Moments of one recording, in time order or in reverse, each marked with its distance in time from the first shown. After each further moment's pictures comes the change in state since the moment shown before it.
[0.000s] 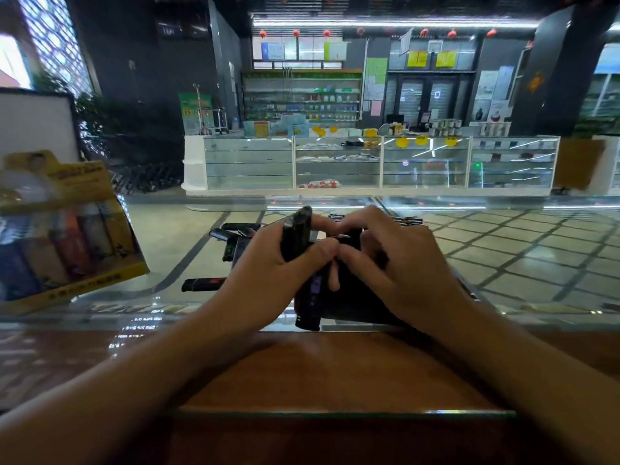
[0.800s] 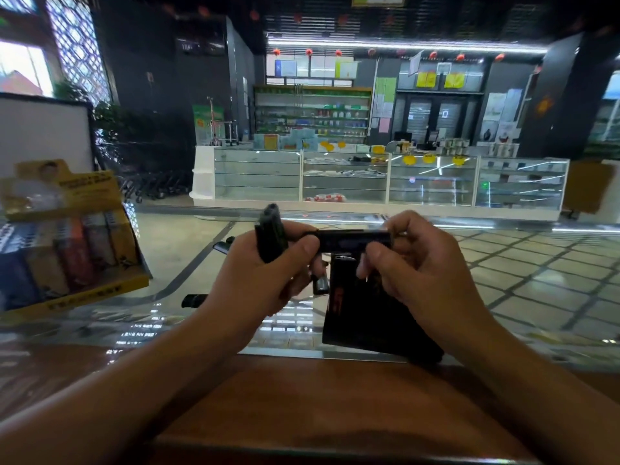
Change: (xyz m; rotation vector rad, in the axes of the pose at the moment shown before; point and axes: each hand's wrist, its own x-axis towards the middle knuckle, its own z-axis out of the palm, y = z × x) left_hand 0.005 0.001 -0.007 -0.248 0.234 -0.090; right_hand 0.007 -0.012 -0.018 0.660 -0.002 0.472
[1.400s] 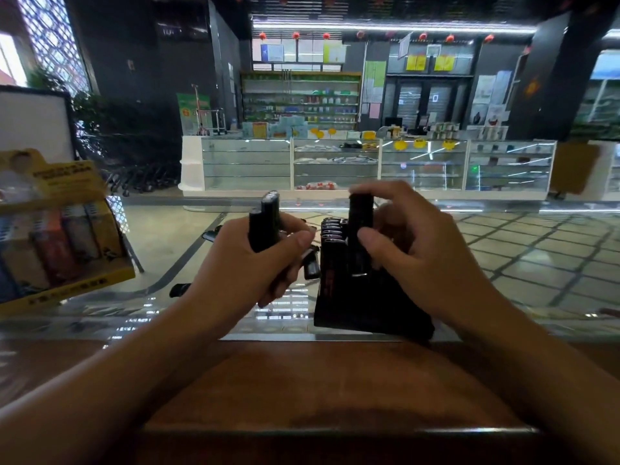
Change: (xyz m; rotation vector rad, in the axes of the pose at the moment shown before) left_hand 0.003 -0.004 -0.007 0.220 -0.024 0.029; right_hand 0.007 0.008 -0.012 -0.371 -0.016 -0.257
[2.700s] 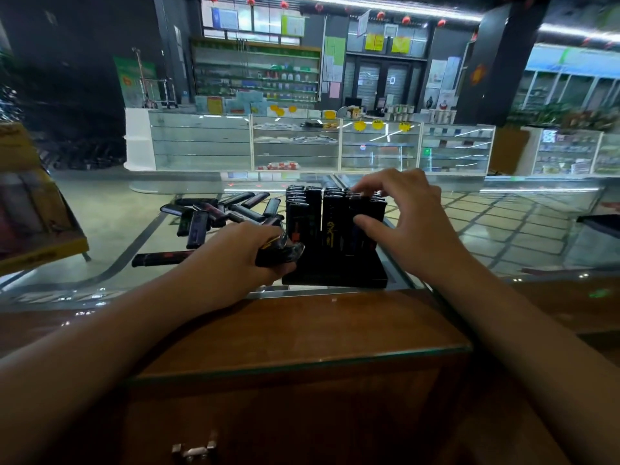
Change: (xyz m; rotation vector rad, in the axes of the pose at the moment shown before) left_hand -0.001 -0.022 0.003 0.737 -0.425 0.151; right_hand -0.025 0.030 -0.024 -0.453 0.039 0.022
